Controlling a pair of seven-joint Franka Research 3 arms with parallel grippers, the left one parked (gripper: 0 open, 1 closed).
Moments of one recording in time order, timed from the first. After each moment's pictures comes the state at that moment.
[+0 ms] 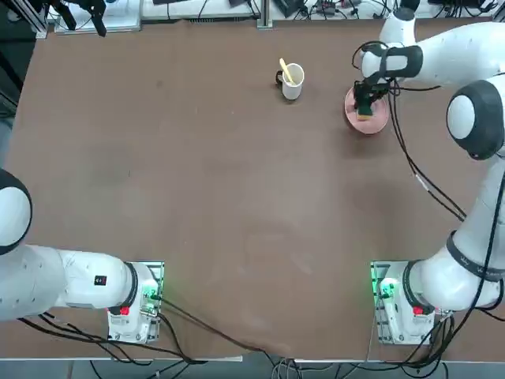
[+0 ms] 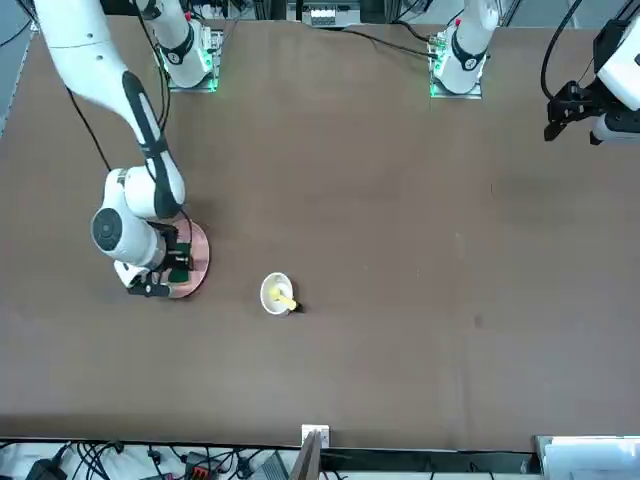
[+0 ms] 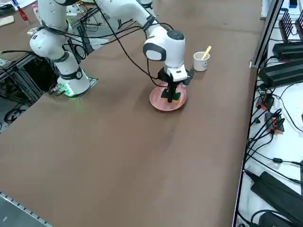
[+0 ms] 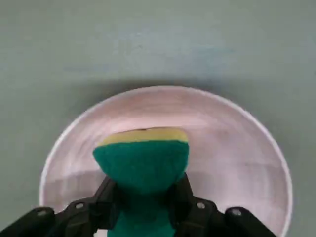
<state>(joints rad) 0.16 0.57 -0.04 -1.89 0.05 2.38 0.15</state>
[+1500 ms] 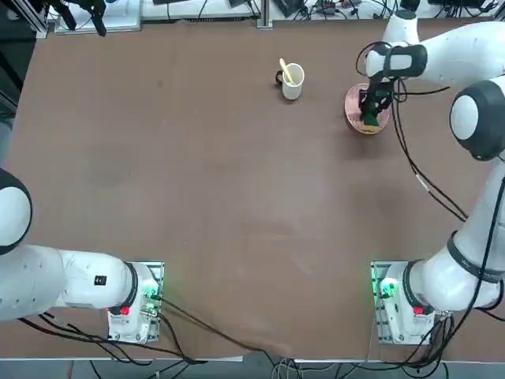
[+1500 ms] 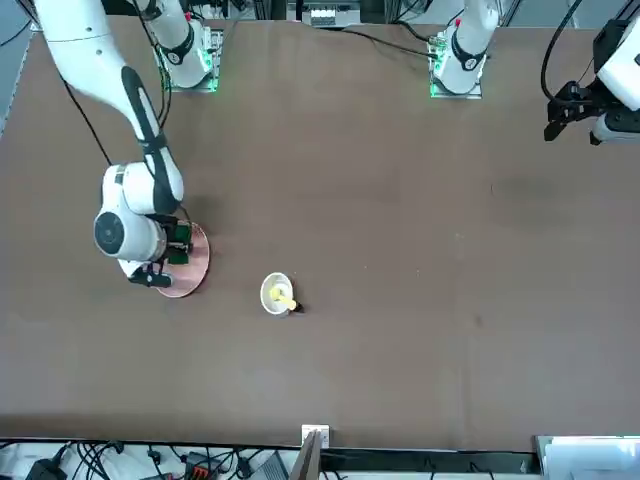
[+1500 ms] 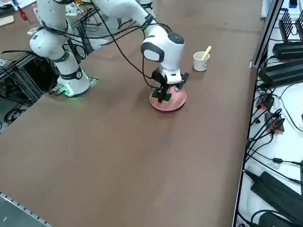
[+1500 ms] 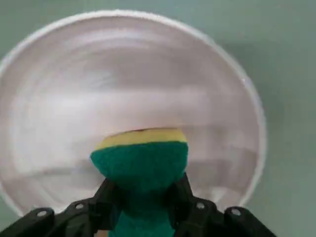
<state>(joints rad) 0.14 0.55 -0.08 -1.91 0.05 2.23 0.12</state>
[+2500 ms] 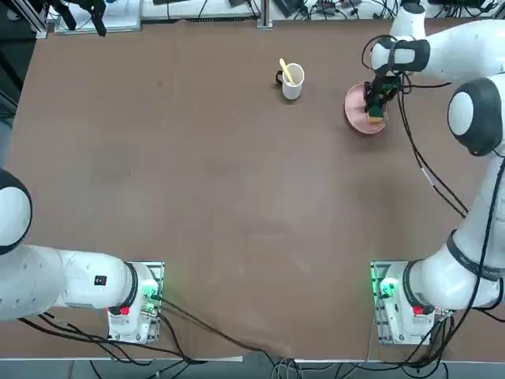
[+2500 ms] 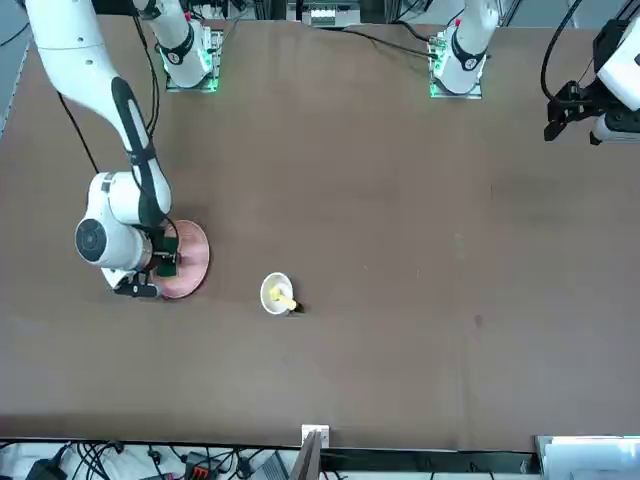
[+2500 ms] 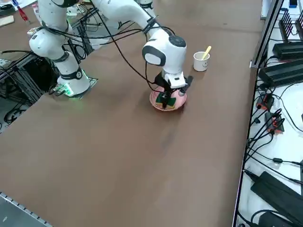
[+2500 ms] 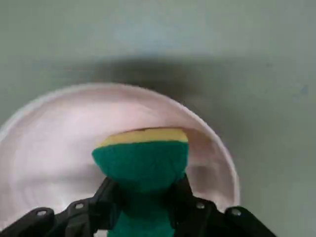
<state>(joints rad) 0.14 0.61 -0.09 -1.81 0.08 2.26 0.08</state>
